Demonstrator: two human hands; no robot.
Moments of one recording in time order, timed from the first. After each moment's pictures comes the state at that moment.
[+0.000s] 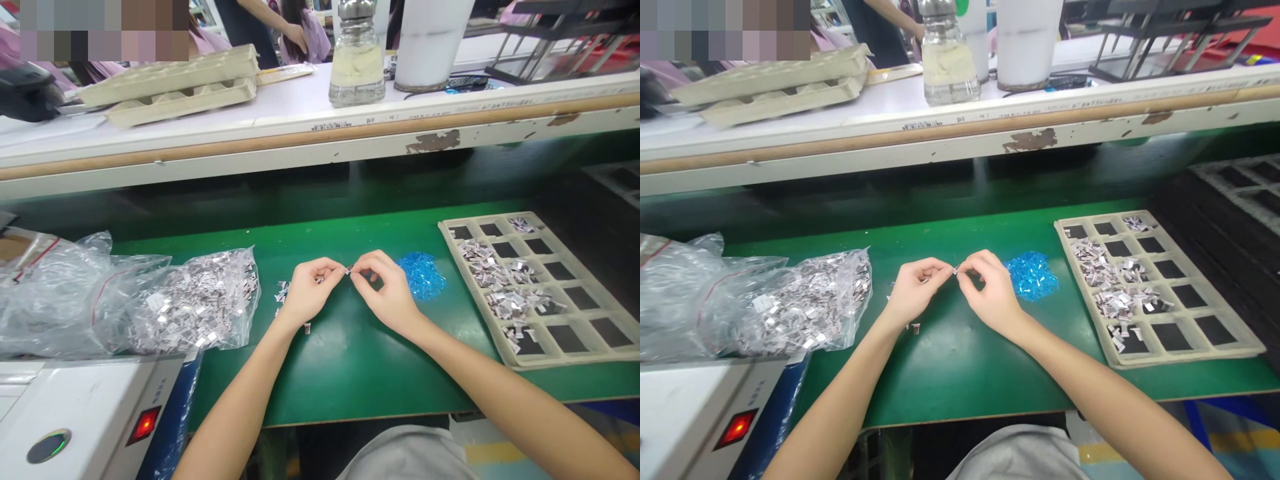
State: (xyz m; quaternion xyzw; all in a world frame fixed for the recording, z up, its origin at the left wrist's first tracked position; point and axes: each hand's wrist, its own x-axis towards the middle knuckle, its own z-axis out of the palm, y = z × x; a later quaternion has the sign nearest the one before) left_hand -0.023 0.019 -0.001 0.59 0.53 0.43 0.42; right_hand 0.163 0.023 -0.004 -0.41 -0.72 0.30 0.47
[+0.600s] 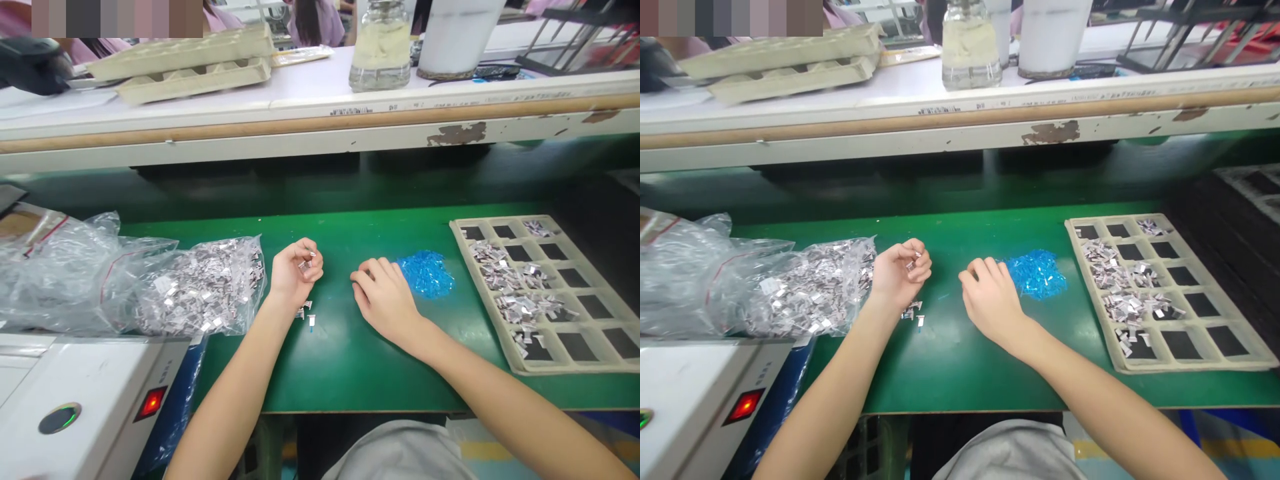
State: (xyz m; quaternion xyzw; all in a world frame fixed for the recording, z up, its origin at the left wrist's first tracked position) left_hand -0.049 0.033 0.013 0.24 0.40 0.58 0.67; right_hand 0.161 0.008 -0.017 -0.41 -0.88 0.01 0.23
